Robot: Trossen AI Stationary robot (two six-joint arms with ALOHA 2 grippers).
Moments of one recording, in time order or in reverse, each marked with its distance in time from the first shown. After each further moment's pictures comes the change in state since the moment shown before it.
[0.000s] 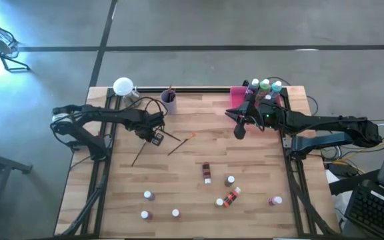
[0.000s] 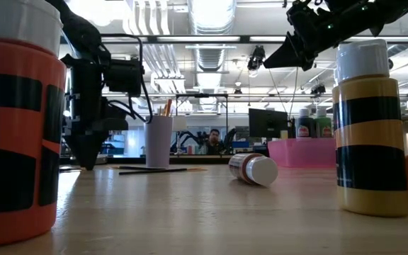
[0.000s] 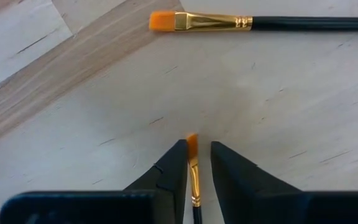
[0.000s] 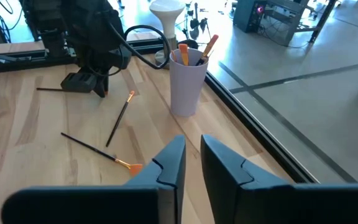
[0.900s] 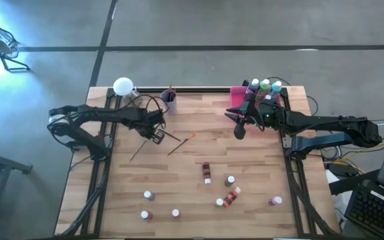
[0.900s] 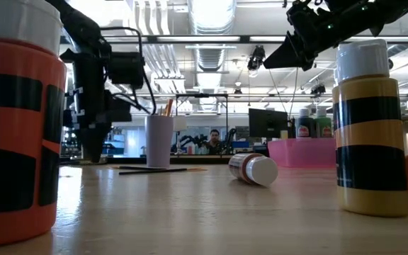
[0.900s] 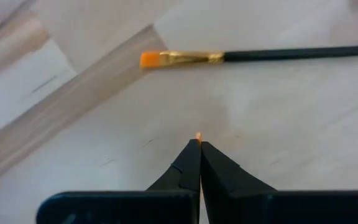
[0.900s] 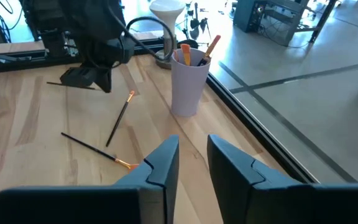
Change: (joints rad) left arm 0.000 -0.049 0.027 0.015 -0.019 0.073; right arm 0.000 0.000 0.000 0.000 0.000 0.000
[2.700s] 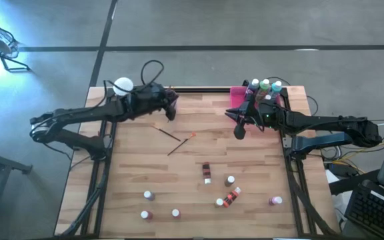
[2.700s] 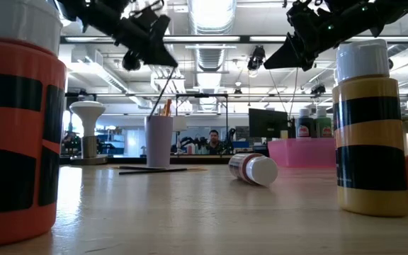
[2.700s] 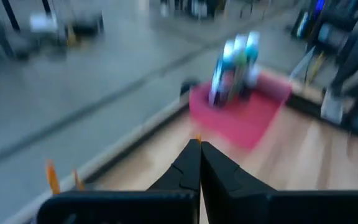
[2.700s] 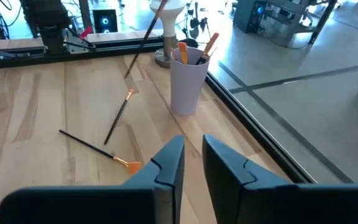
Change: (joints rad) left arm -0.001 -0.243 0.119 0.739 -0.119 0.446; right arm 0.000 0.000 -0.004 0.000 0.002 -0.015
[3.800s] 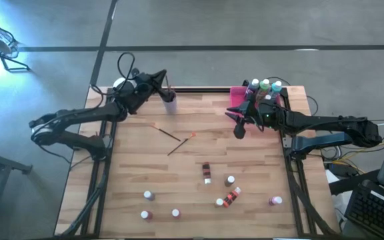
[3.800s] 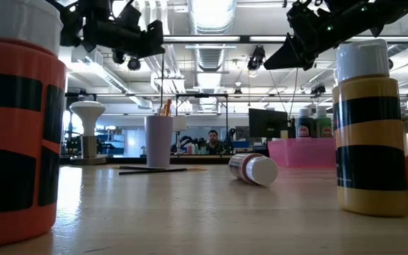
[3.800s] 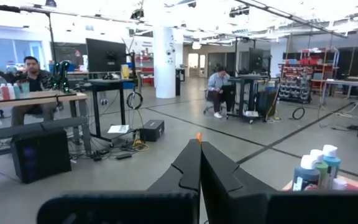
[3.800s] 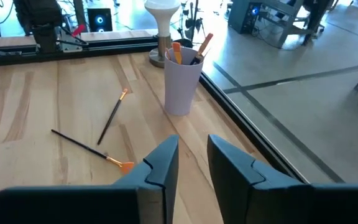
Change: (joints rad) left arm 0.165 0.000 -0.188 0.673 -0.102 0.234; right arm -0.003 0.000 0.000 0.002 0.019 -0.016
